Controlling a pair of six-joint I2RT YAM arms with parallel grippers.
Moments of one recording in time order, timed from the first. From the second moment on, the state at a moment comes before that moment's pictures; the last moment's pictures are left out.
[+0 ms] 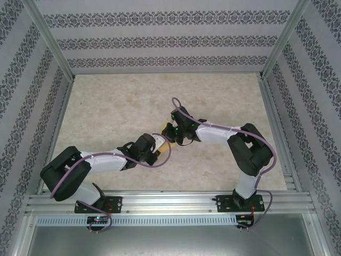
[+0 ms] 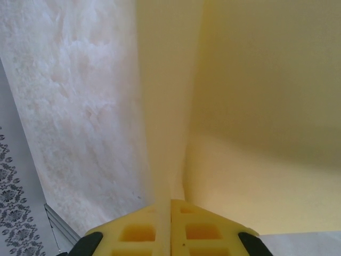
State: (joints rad) left arm -0.80 1.47 0.56 0.05 -0.04 -0.04; right arm 0.69 1.79 1.05 -0.17 -0.40 0.99
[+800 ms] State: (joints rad) left arm -0.66 1.45 0.56 0.07 0.17 -0.12; right arm 0.67 1.62 1.01 -0.22 -0.34 0.94
